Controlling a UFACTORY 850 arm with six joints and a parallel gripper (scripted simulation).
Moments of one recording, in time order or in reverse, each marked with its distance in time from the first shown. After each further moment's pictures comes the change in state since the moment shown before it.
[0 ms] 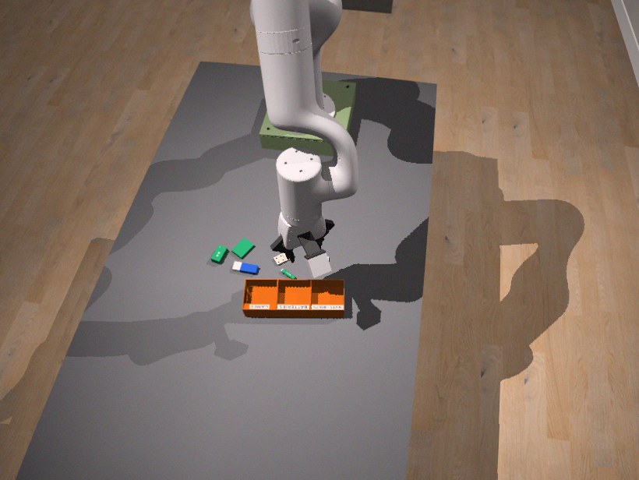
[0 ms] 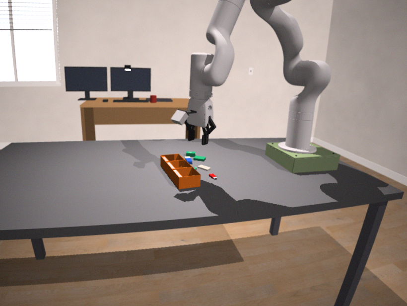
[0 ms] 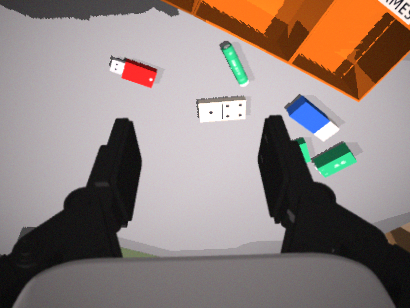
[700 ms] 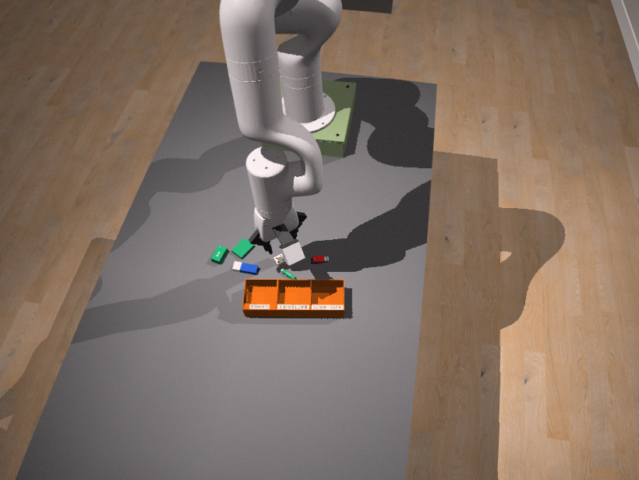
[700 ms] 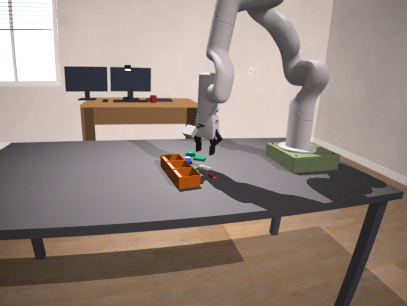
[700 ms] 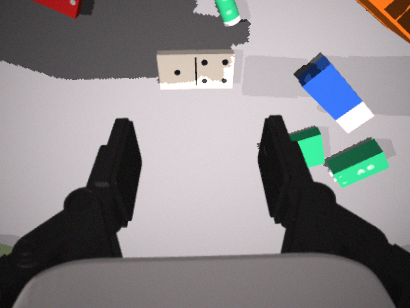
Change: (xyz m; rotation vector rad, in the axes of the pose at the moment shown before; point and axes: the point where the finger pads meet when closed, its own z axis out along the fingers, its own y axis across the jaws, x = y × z) arm -0.086 0.028 0.071 0.019 0.016 -0.063
